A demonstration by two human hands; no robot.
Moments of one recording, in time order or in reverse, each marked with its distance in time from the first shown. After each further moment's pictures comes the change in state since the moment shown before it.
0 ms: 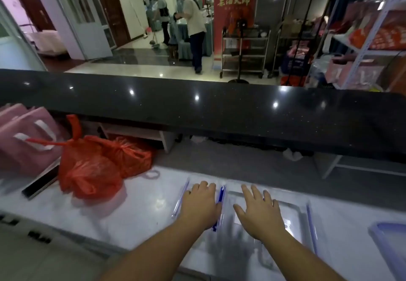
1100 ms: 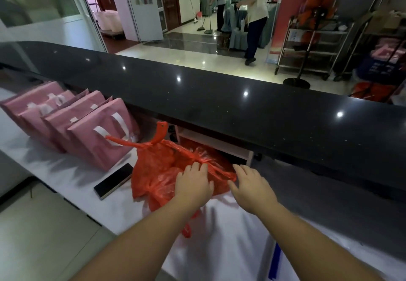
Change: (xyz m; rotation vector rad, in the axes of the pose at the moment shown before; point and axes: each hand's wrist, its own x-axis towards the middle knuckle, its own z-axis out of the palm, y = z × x) left_hand 0.096 -0.347 -0.064 0.010 0.132 -0.300; right_hand 0.190 -0.336 0.029 -0.026 0.028 -0.386
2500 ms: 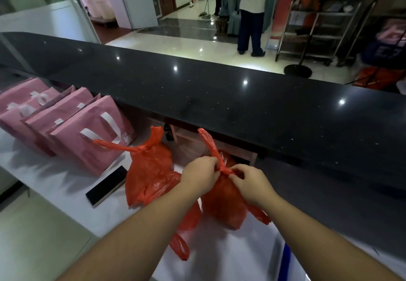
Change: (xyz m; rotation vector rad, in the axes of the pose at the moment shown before) left_hand 0.070 0.004 -0.005 -0.195 -0.053 0.156; right_hand 0.043 0.005 -0.002 0.488 -0.008 0.066
